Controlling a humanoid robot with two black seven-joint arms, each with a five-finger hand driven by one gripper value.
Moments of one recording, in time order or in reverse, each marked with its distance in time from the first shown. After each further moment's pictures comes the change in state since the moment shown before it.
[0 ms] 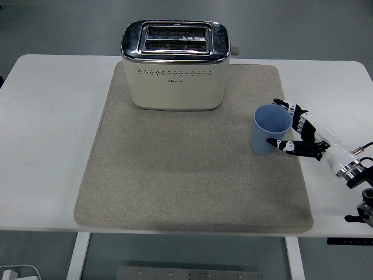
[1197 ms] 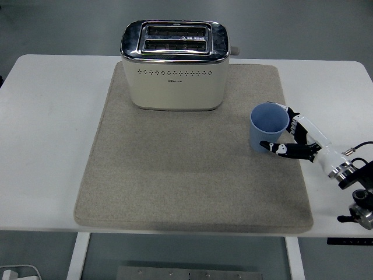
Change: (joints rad) left arm 0.000 0.000 0.000 0.000 0.000 0.000 0.000; right arm 0.007 0.042 -0.016 -0.050 -0.063 -0.033 0.000
